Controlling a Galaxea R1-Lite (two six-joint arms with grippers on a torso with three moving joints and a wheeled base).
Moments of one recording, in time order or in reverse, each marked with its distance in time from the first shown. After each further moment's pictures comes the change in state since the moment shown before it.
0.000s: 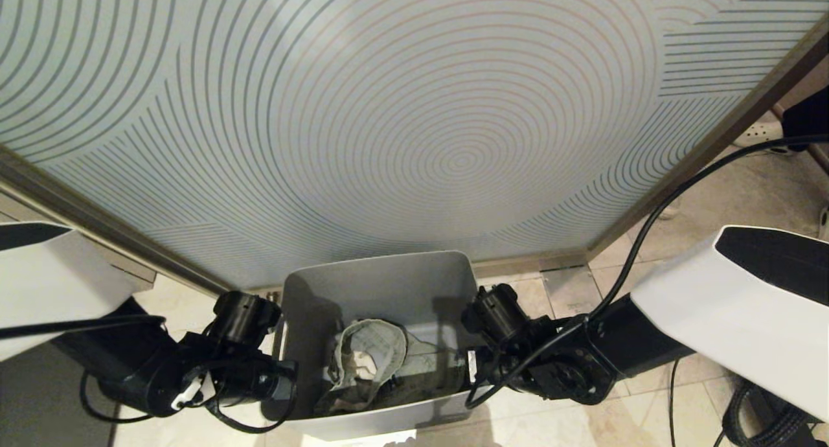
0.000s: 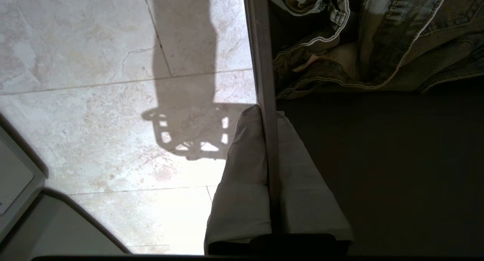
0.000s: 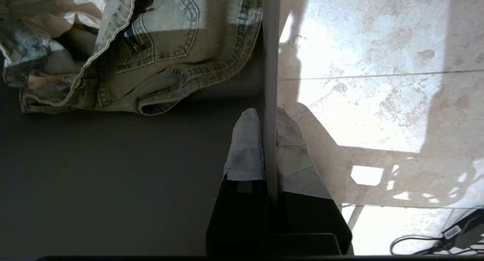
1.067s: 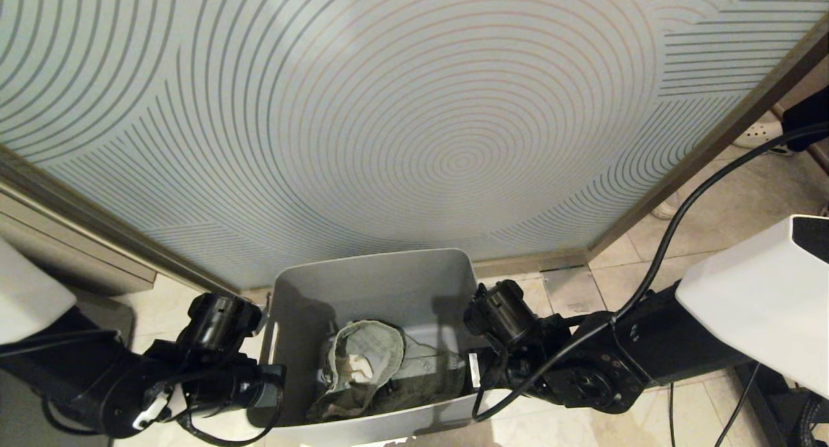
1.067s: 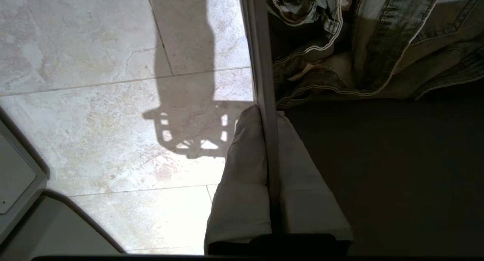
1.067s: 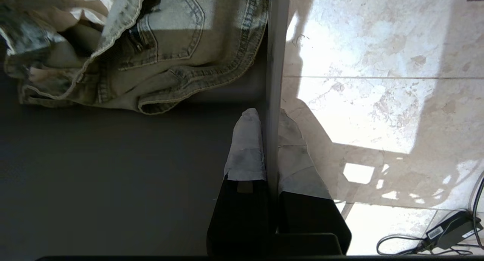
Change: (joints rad) left arm -0.001 -0.114 0.076 -0.001 -0.010 0.005; right arm 0.038 -0.090 0.031 0.043 -0.009 -0.028
